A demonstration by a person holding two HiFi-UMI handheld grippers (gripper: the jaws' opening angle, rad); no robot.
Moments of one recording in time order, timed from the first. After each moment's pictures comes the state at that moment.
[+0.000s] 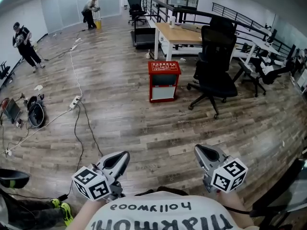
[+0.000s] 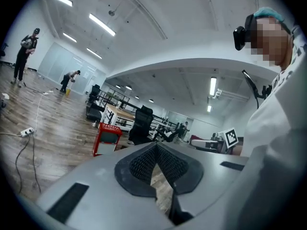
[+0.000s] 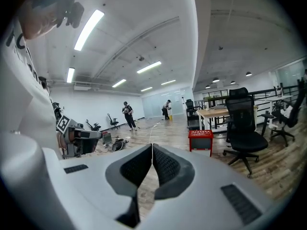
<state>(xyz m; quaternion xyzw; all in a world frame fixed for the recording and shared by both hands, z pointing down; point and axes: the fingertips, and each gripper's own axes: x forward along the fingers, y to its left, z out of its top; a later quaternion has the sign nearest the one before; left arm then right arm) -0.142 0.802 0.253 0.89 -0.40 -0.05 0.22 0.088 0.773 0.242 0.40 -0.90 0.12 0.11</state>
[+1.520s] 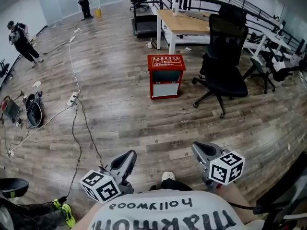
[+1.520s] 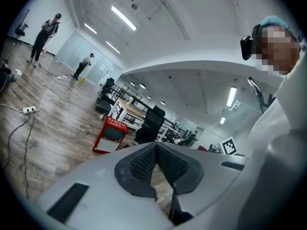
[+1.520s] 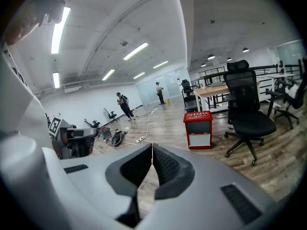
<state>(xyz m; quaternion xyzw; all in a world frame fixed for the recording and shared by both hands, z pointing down) -0.093 0.633 0.287 0.84 -0.44 -0.08 0.30 0.114 0.589 0.307 0.38 -0.88 0.23 0.16</state>
